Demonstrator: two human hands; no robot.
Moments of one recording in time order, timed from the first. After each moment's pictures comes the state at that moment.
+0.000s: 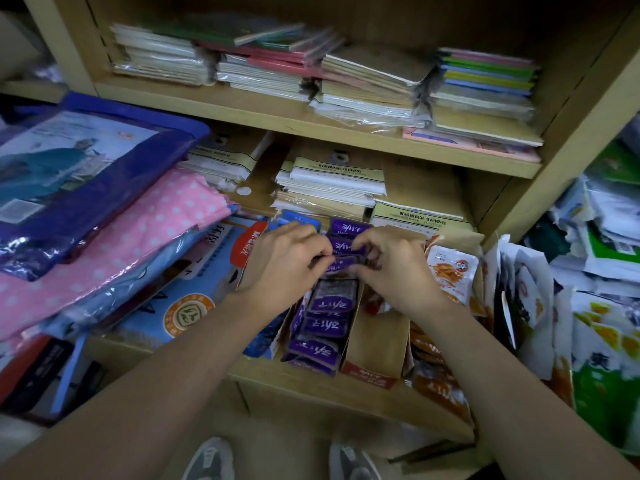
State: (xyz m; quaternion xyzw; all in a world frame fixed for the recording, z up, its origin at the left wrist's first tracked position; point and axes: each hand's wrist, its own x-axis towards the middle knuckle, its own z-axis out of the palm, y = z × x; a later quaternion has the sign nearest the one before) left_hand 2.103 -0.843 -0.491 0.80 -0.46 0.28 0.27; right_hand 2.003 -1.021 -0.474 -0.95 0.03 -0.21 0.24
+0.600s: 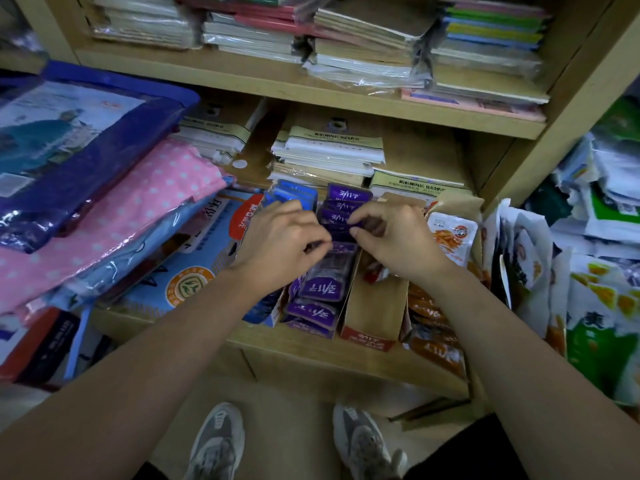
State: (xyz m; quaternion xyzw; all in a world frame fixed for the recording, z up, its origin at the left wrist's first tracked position) left_hand 2.102 -0.832 -0.503 0.78 -0.53 0.25 0.23; right_hand 1.998 -1.022 -0.470 -0.94 0.03 -0.19 0.29
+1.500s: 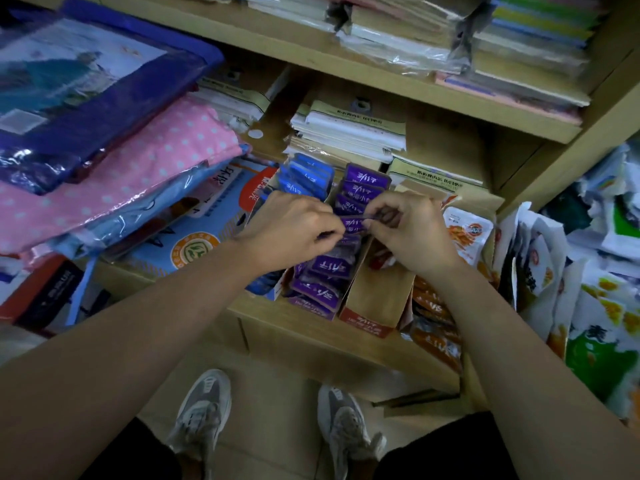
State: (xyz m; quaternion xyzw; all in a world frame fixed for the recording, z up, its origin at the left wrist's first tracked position) left_hand 2.098 -0.824 -0.502 0.77 -0.57 0.19 0.21; right_hand 1.996 -1.024 -0.476 -0.94 0.01 -0.19 0.28
